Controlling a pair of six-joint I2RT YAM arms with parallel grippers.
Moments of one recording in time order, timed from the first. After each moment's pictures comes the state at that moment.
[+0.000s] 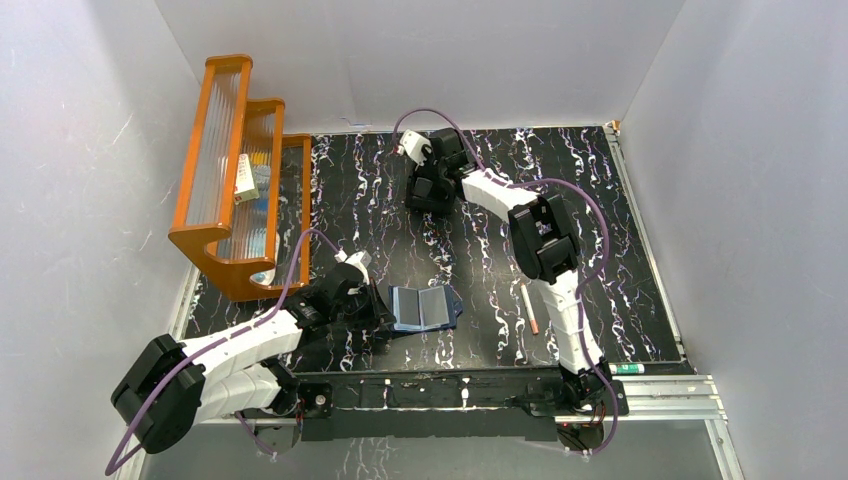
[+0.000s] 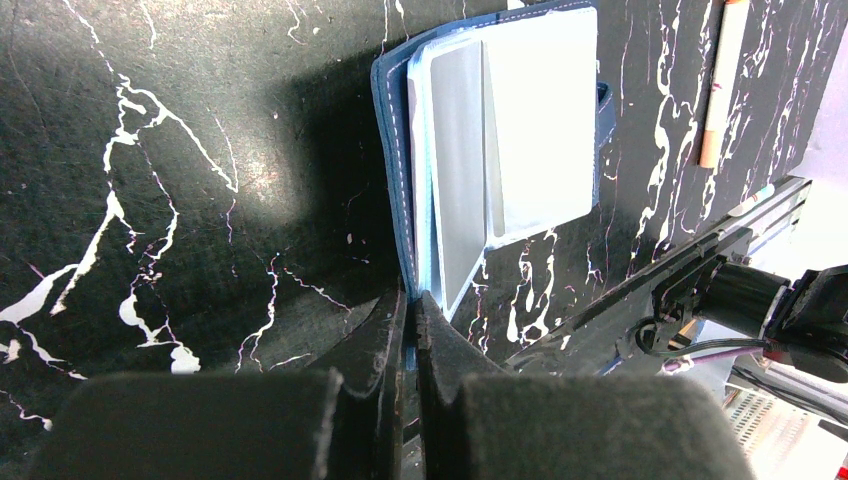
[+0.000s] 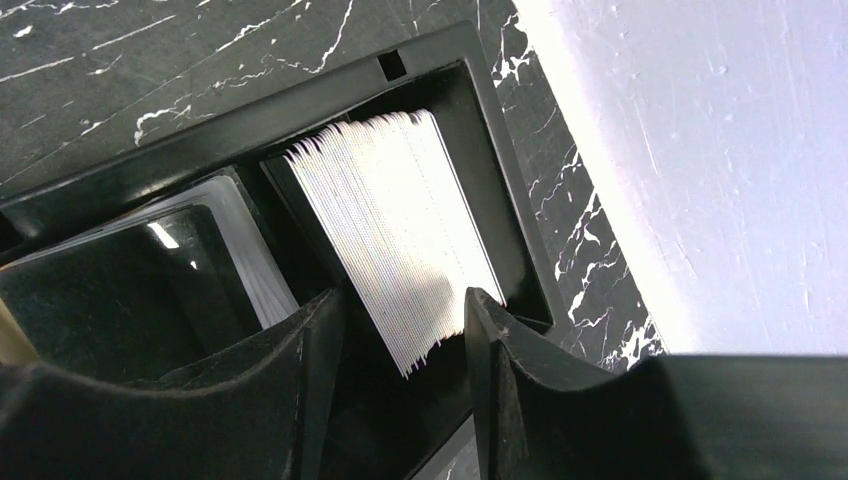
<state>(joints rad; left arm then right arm) -0.75 1.08 0.40 -0.12 0.13 -0.87 0.55 2.35 1.89 -0.11 0.12 -0.71</state>
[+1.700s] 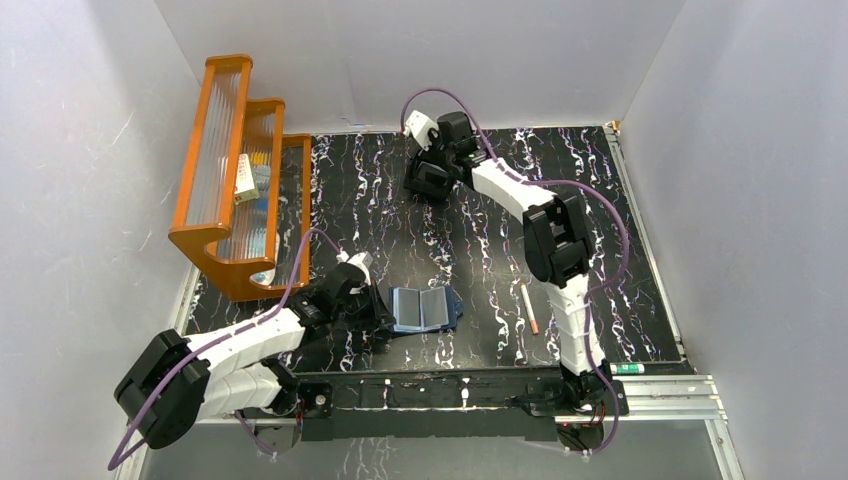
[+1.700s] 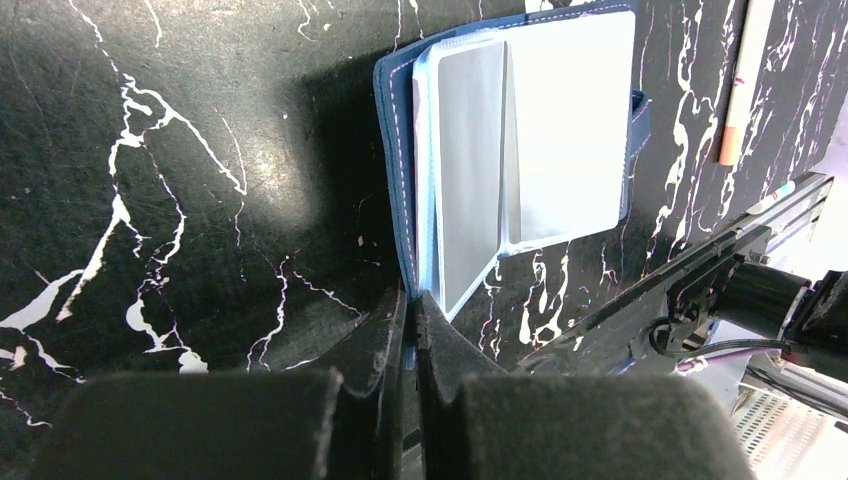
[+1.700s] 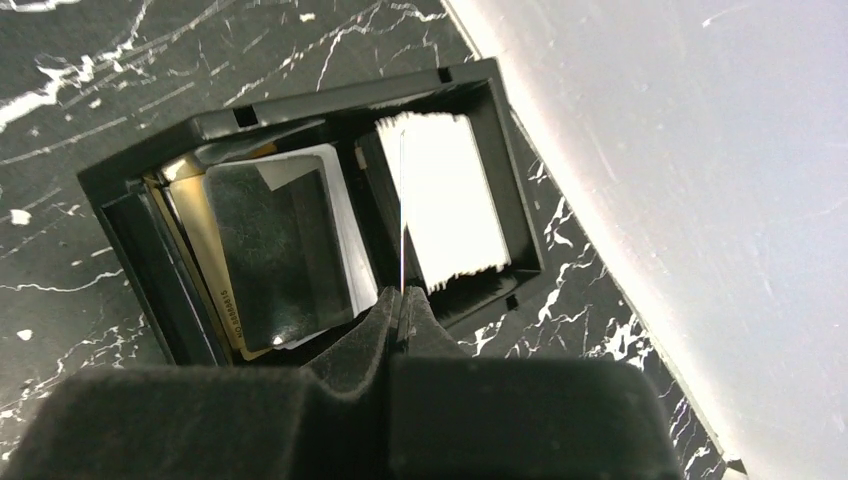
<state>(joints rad) -0.75 1.11 0.41 -0.12 0.13 -0.86 0.53 2.27 1.92 -0.19 0.04 -0.63</state>
